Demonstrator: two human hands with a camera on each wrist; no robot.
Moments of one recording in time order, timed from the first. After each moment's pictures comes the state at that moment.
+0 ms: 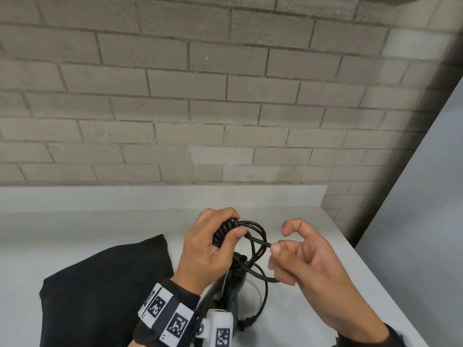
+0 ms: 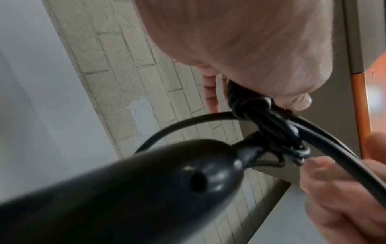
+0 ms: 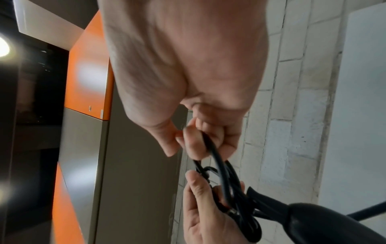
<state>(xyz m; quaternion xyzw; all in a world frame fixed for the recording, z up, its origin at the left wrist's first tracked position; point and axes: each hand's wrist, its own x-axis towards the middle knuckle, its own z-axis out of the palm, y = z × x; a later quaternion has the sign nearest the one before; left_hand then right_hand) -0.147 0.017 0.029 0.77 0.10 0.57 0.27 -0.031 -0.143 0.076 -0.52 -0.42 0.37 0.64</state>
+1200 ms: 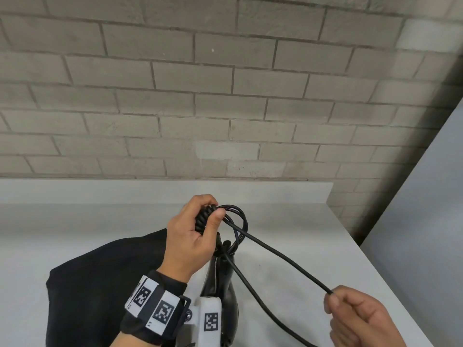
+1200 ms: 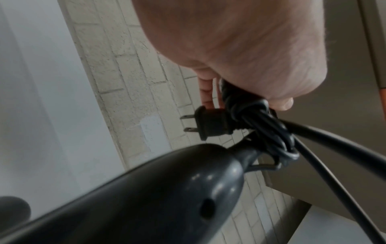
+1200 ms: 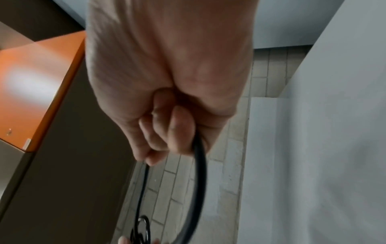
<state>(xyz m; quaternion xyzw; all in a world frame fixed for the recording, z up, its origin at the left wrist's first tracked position) -0.163 0.038 0.029 0.75 0.17 0.57 0.30 -0.004 -0.214 0.013 -0.53 -0.24 0.43 0.69</state>
